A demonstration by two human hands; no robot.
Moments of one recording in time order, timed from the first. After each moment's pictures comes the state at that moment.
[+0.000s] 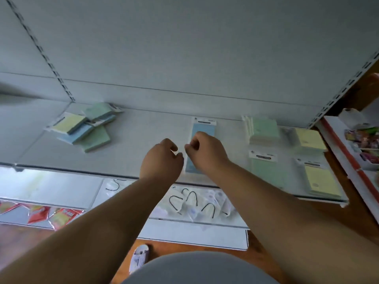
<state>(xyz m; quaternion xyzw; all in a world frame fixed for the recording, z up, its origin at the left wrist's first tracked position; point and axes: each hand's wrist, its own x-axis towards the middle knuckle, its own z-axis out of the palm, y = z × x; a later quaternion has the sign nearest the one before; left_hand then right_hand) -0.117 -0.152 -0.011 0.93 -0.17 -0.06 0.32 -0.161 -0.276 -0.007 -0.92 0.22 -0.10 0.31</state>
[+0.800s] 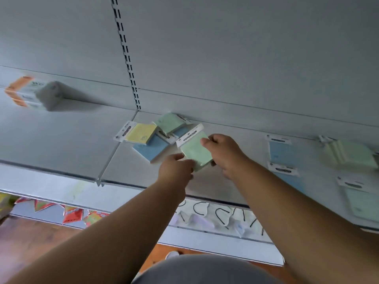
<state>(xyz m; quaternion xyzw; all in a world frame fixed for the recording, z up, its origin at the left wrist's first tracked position) 0.021 -0.010 -0.022 0.71 0.12 -0.28 0.64 0.004 -0.144 -0.015 -0.77 0.32 -0.04 0.55</state>
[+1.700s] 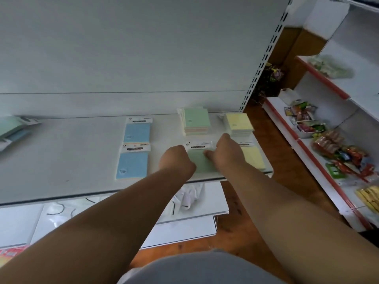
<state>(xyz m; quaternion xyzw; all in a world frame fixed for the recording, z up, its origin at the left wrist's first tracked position) -0.208 -0.319 -0.022 0.90 -0.30 -0.20 0.22 -0.293 -0.432 -0.018 -0.85 0.49 -0.06 0.21</state>
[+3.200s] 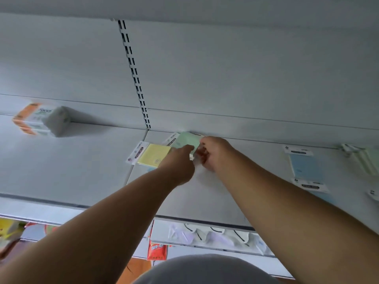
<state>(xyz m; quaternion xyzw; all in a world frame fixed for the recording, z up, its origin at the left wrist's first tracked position) 0.134 0.000 -0.027 0.92 -0.25 -0.20 0.24 0.118 -0.124 -0.022 -0.46 0.49 -0.02 0.74</state>
